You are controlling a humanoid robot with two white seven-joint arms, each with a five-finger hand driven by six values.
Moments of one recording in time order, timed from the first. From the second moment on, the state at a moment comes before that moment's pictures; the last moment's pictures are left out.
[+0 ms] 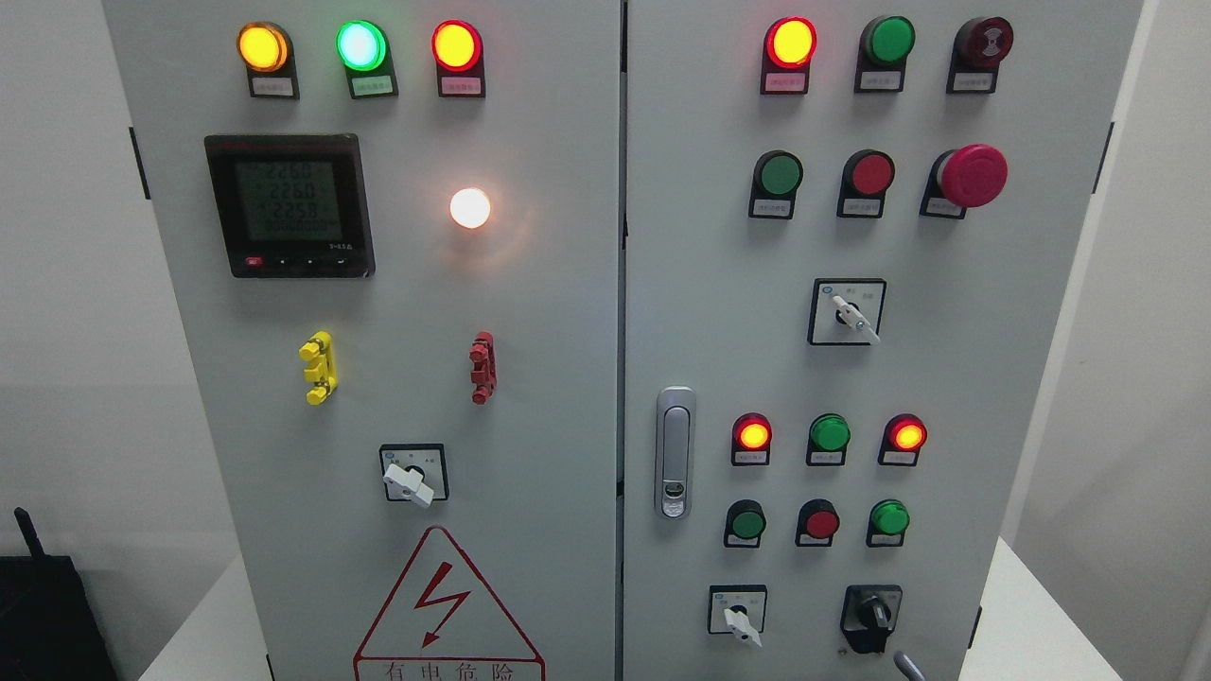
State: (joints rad) left arm 0.03 -0.08 -0.01 -0.09 0.03 -0.03 -0.03; right arm 0.09 -0.06 0.14 -1.79 -0.14 -0.16 -0.20
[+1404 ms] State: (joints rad) left arm 0.03 -0.08 -0.01 -0.09 0.03 -0.03 -0.03; right arm 0.05 -0.04 0.15 -1.75 -0.14 -0.16 -0.20
